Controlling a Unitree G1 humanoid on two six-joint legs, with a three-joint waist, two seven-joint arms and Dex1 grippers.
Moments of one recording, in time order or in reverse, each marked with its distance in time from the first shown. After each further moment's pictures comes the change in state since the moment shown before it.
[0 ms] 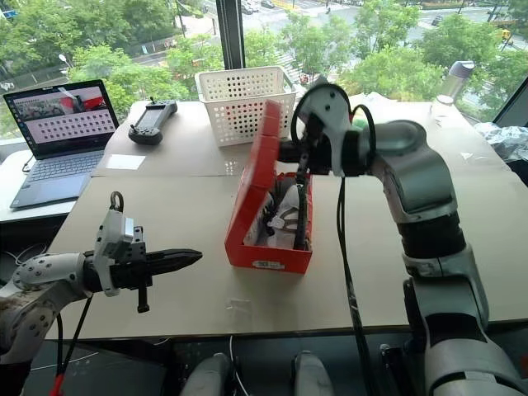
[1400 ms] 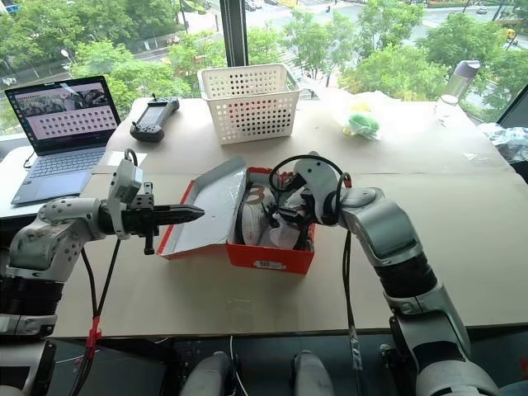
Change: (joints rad) left arm -0.473 -0.025 -0.170 0.548 0.137 -0.132 -0.229; right arm 0.341 -0.037 0.210 -0.205 -0.207 0.399 -0.413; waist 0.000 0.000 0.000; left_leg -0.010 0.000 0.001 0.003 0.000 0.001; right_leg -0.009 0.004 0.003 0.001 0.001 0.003
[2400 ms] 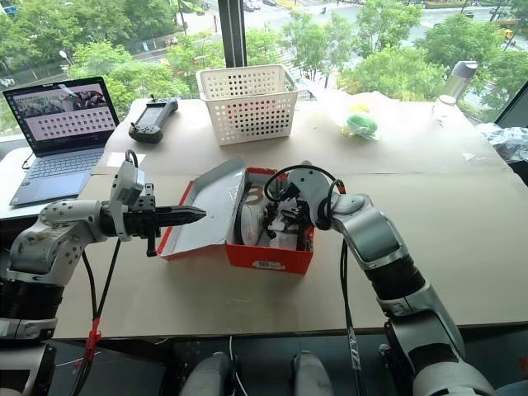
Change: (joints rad) left arm 0.022 0.000 0.003 -0.037 0.000 0.002 0.033; right arm 0.020 0.034 0.063 0.098 -0.071 -0.100 0.010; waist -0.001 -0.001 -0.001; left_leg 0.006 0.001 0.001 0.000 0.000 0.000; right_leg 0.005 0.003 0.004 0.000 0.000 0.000
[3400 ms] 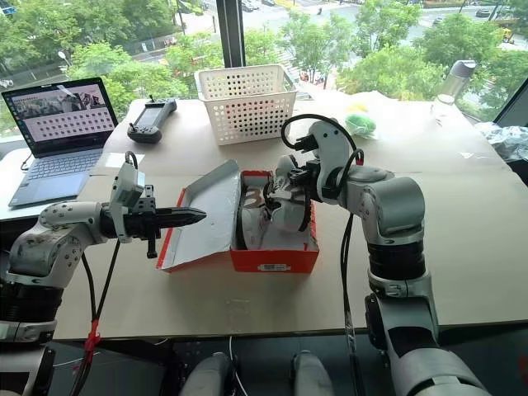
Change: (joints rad) left arm 0.013 0.000 0.004 -0.020 0.000 0.002 0.006; right arm -0.137 0.151 -0.386 -0.080 0.155 0.339 -0.116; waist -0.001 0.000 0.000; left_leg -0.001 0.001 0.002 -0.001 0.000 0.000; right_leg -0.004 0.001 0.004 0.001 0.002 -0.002
